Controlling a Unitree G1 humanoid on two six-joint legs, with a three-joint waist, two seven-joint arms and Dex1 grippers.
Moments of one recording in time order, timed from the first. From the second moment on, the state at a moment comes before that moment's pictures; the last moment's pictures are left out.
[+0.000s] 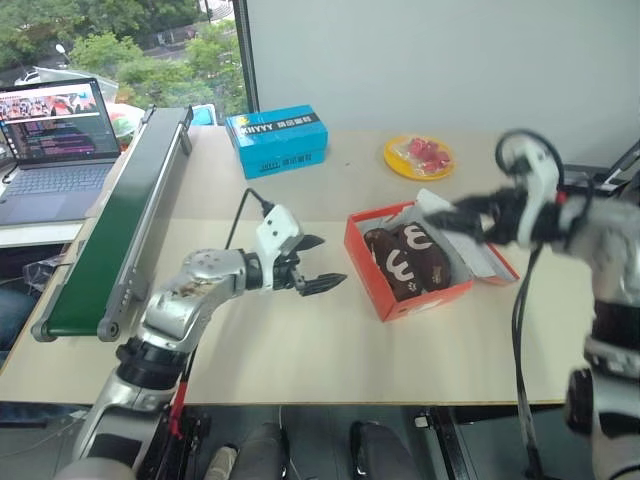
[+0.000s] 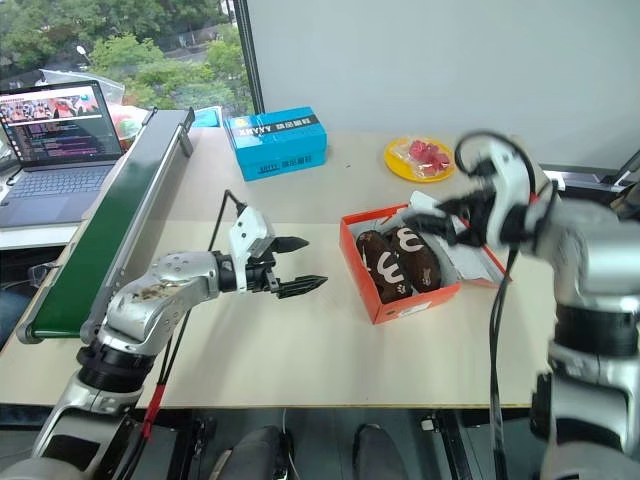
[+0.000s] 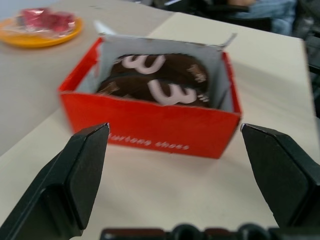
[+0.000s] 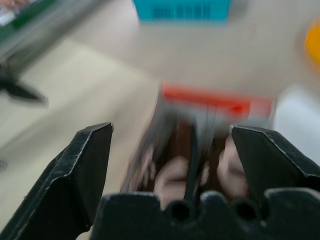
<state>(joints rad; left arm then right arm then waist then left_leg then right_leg) -0.60 0.49 -0.21 -0.13 -0.41 0.61 -0.82 -0.50 -0.76 -0.27 -0.26 0.40 1.23 0.89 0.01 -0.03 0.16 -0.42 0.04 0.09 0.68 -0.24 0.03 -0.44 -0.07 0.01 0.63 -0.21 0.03</state>
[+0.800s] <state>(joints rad) -0.67 0.47 -0.14 -0.09 -0.40 0.59 -0.89 -0.19 -0.73 -0.13 0.10 0.19 0.75 0.62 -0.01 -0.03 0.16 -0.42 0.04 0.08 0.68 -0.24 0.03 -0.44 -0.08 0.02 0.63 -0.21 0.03</state>
